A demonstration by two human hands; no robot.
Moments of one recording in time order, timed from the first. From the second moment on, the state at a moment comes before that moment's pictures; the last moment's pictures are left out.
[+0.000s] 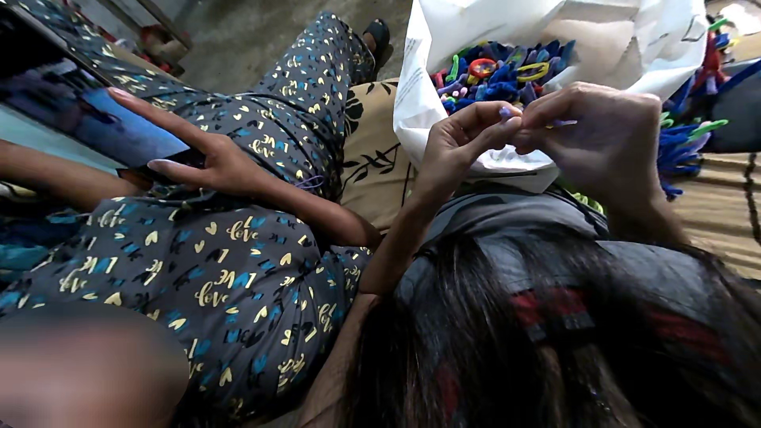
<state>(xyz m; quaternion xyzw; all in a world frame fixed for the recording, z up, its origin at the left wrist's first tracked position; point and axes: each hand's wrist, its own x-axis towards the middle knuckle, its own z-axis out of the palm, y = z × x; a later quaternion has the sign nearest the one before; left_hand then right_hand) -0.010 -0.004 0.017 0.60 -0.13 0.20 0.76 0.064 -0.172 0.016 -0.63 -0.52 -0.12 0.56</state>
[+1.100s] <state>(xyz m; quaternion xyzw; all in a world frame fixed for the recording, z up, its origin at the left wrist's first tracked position) -0.016 -0.004 0.021 0.63 -0.17 0.25 0.72 0.060 -0.170 0.019 -0.60 -0.52 -0.04 0.60</state>
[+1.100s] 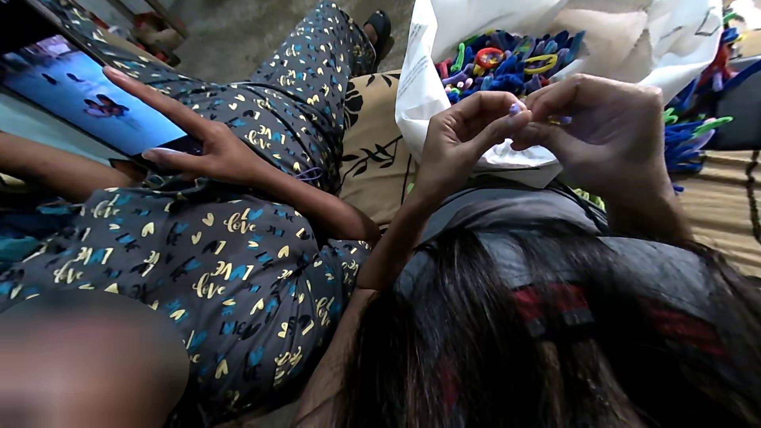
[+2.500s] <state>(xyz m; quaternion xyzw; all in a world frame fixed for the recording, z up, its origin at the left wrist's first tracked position) -0.018 0.001 0.019 0.72 -0.14 0.31 0.60 0.059 -0.168 0.015 -0.65 -0.50 -0.04 0.56</state>
